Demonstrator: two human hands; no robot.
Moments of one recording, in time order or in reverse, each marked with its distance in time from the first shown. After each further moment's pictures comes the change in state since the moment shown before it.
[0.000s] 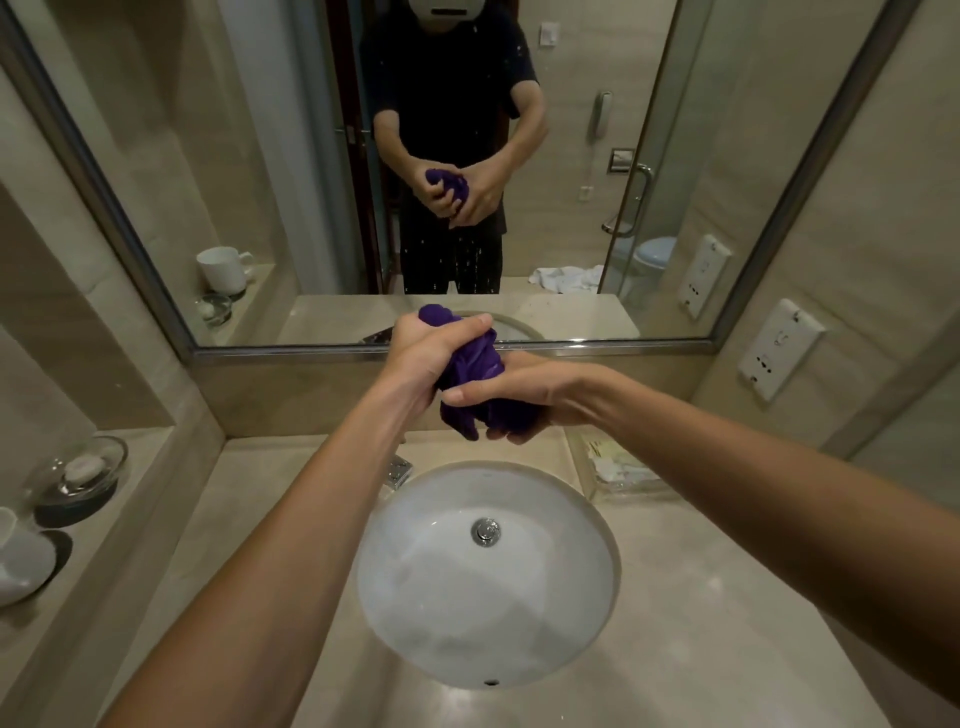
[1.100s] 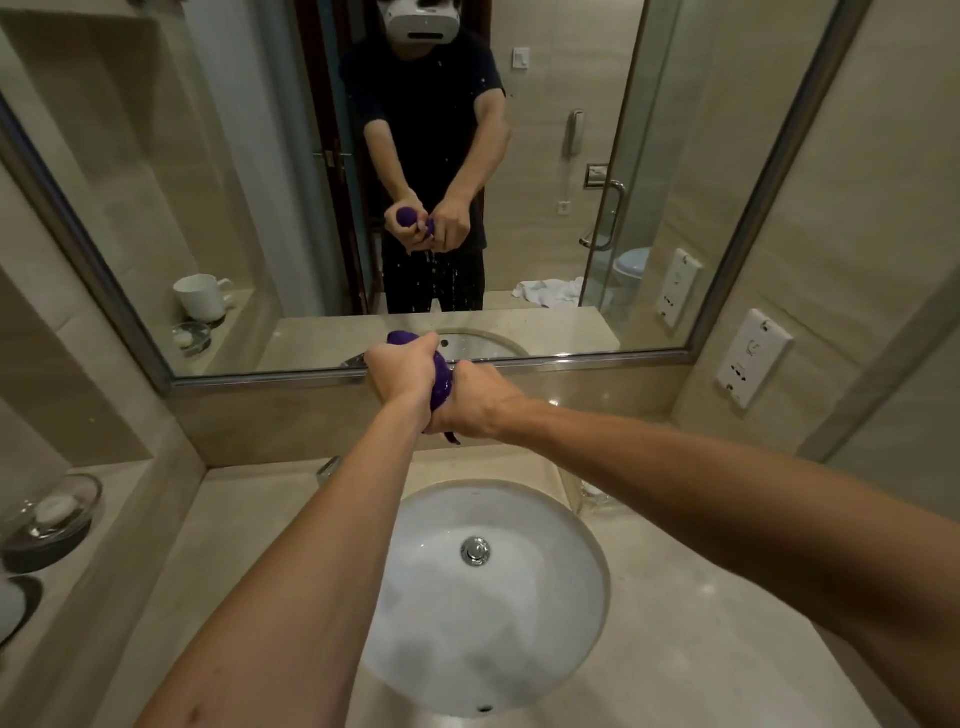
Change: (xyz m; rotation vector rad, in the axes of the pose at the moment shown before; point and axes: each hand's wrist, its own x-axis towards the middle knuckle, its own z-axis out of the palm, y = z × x) left_hand 0.014 0.000 0.027 0.033 0.466 -0.089; right_hand 0.043 -0.004 0.020 -0.447 0.395 -0.112
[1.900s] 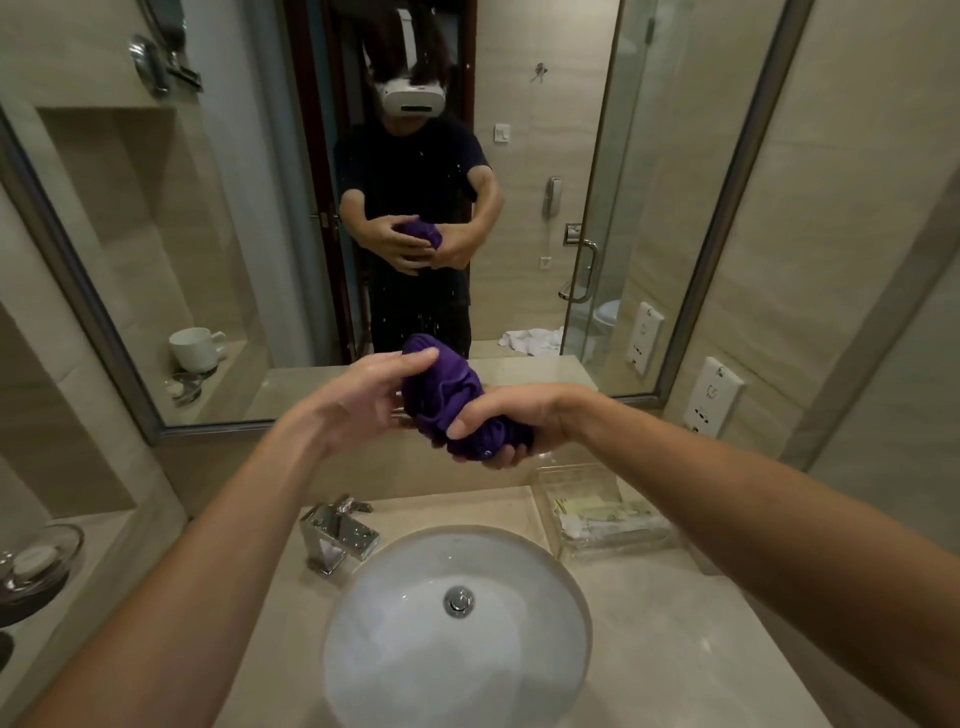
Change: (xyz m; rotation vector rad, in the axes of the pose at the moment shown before) left_hand -0.003 0.052 -0.053 0.085 -1.004 0.014; right_hand -0.038 0.019 -0.092 0.554 -0.662 0.072
